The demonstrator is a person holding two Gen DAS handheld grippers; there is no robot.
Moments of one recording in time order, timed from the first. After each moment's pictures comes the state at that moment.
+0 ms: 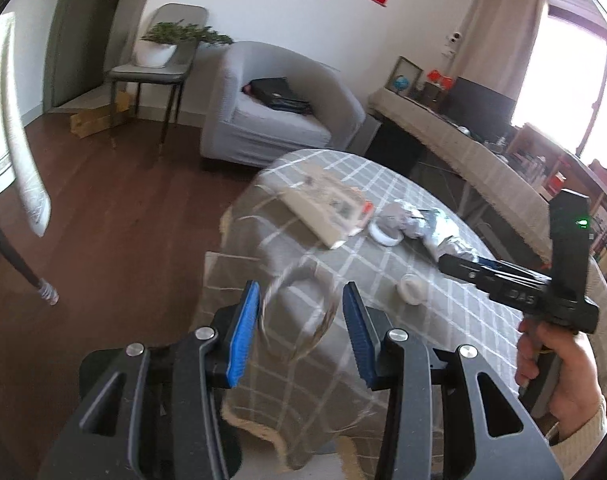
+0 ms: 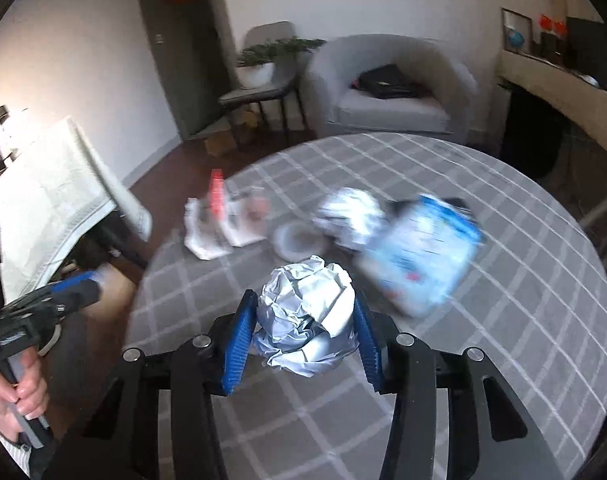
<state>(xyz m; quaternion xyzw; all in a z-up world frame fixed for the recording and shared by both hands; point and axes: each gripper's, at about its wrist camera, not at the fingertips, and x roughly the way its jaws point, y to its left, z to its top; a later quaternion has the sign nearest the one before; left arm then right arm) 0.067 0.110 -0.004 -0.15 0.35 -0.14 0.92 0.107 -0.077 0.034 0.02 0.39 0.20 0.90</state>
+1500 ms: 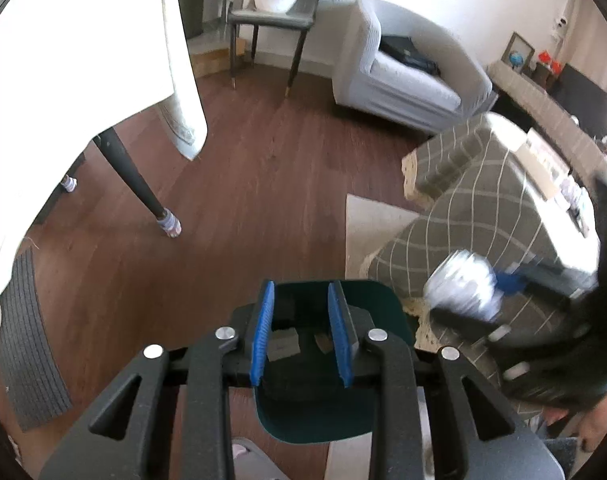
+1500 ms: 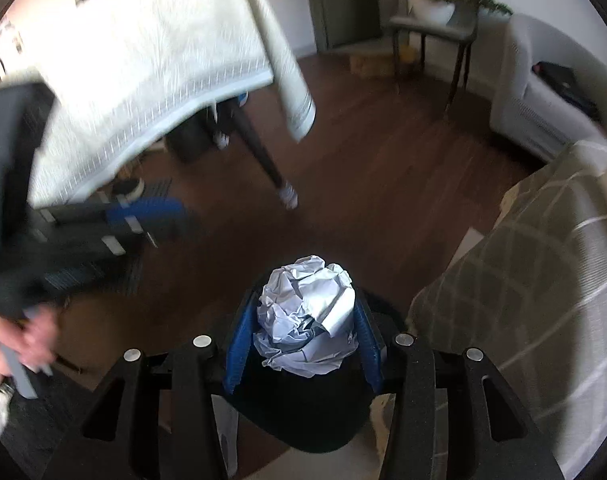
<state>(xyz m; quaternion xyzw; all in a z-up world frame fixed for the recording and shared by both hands) 0.035 0.277 -0.052 -0.13 0.45 0.02 0.88 0.081 0.199 -0.047 -0.12 0.48 0.39 0.78</state>
